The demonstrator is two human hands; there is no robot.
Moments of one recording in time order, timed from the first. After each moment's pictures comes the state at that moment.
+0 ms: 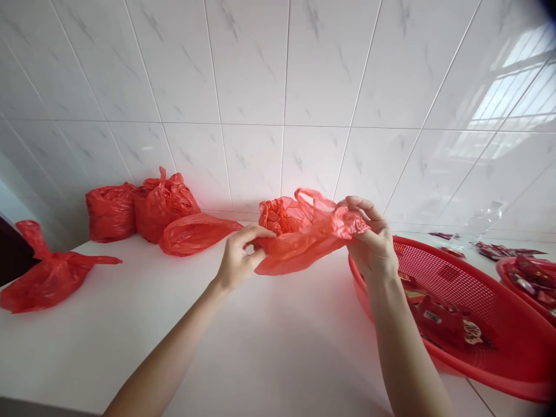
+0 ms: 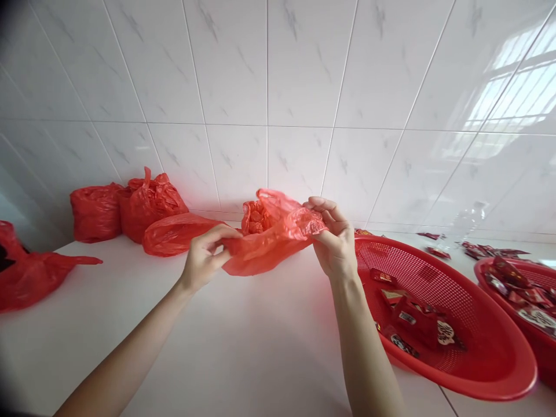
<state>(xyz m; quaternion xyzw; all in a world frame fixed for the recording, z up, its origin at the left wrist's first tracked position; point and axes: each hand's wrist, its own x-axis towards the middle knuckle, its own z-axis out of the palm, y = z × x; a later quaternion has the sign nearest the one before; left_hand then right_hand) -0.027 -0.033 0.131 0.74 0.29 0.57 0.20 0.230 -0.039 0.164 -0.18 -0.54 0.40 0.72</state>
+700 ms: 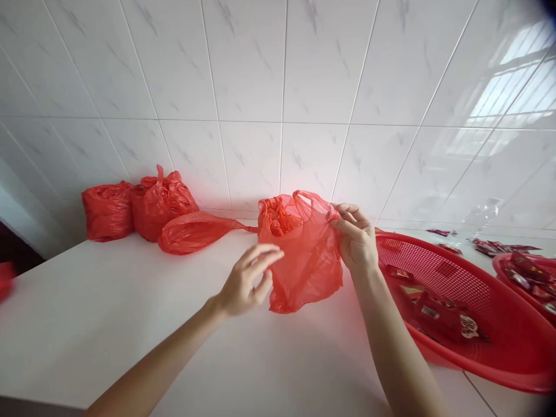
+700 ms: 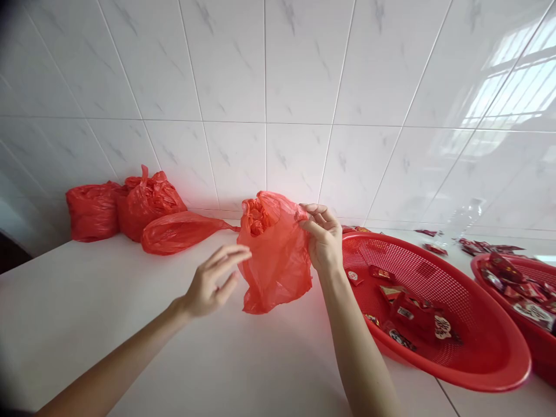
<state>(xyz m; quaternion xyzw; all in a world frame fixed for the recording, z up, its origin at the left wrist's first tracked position) -0.032 -0.052 0.091 0.85 0.24 0.46 0.01 0.216 -0.019 0.146 -0.22 -0.44 0.44 0.75</state>
